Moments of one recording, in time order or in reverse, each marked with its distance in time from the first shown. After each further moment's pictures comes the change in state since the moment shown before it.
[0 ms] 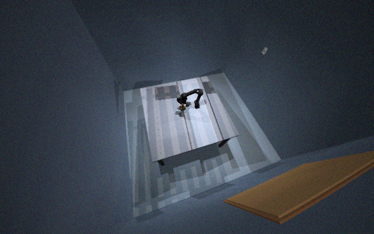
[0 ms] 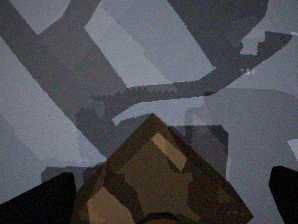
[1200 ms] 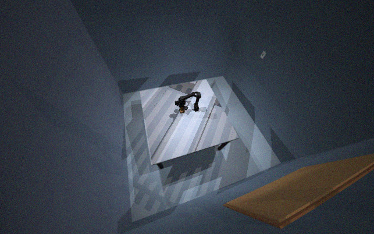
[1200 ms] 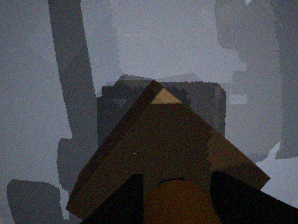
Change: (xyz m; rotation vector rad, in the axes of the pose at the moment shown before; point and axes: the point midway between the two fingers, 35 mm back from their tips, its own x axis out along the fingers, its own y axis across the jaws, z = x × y) arm 0.002 0.006 -0.018 0.074 0.007 -0.052
